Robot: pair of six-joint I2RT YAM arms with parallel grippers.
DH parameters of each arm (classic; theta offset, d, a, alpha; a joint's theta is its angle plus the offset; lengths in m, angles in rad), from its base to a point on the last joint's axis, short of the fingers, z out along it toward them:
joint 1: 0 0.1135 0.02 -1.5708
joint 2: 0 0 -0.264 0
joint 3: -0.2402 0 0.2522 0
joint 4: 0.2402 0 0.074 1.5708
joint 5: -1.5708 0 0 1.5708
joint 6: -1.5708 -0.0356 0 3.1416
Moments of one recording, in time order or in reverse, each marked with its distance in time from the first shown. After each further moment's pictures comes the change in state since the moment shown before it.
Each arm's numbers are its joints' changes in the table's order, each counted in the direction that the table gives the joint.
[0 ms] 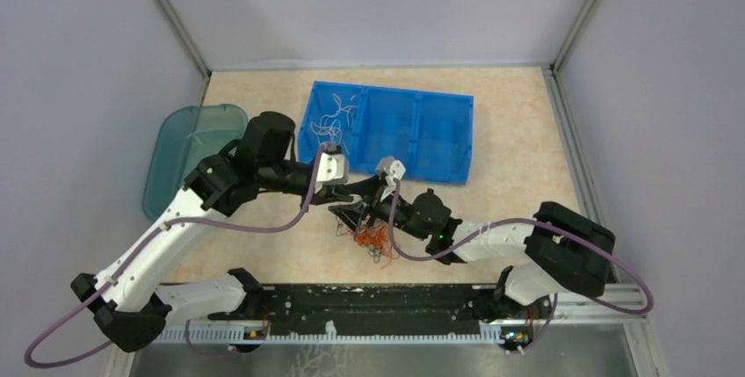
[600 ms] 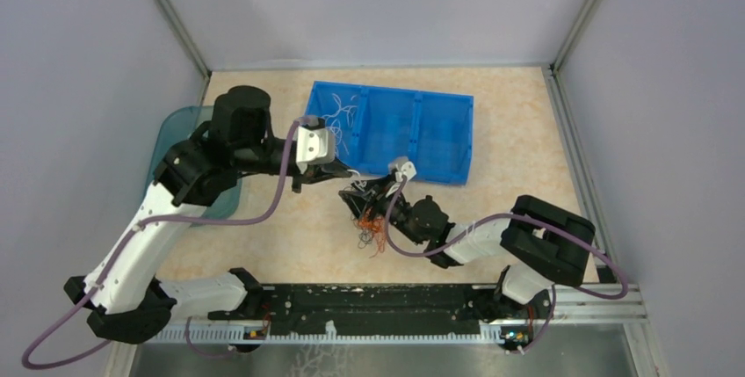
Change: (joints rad) left arm 0.000 0.066 -0.296 0.071 -0.003 0.039; right arm 0.011 0.145 0.038 -0.201 -0.265 -0.094
